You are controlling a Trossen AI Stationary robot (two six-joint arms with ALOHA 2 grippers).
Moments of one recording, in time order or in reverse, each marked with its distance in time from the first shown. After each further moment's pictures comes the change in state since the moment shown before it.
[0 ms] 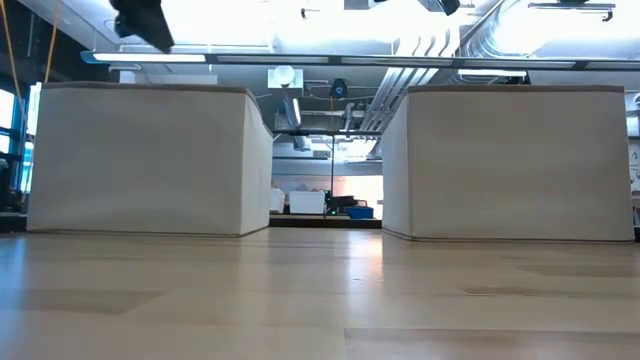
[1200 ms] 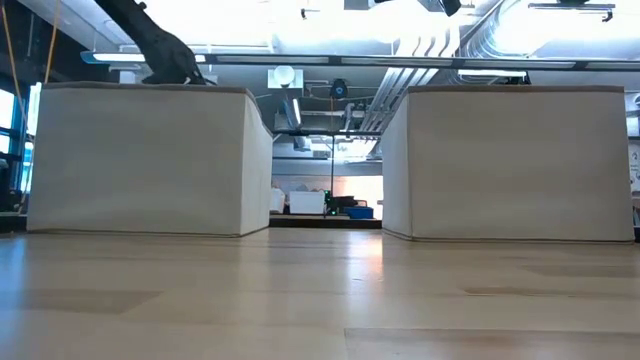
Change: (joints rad) left arm 0.232 0.650 -0.364 0.269 -0.137 0.011; right arm 0.000 0.000 0.000 0.000 0.012 0.036
